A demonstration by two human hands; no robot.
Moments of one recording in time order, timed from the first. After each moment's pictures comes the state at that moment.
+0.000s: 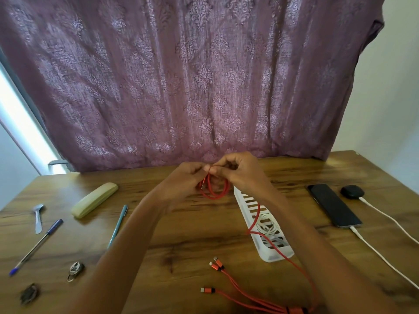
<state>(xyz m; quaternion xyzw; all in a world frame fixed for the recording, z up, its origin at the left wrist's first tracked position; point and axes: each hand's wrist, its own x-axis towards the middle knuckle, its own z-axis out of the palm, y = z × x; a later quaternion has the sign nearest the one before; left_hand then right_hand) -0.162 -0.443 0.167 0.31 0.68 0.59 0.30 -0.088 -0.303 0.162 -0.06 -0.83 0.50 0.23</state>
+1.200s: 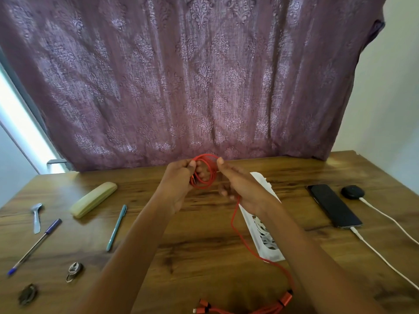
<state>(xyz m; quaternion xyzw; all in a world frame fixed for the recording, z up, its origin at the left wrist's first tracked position) -0.161 -0.432 0.163 0.16 0.64 0.72 0.22 -0.093 -0.313 0.142 -0.17 -0.67 0.72 0.10</state>
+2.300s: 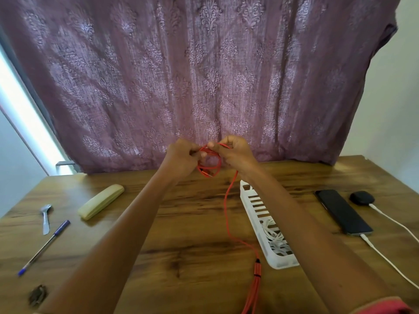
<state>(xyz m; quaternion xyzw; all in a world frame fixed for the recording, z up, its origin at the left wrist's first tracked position) -0.219 -0.431 0.190 0.35 0.87 0.35 -0.02 -0.163 -0.295 0.167 -0.13 -0.72 0.64 0.26</state>
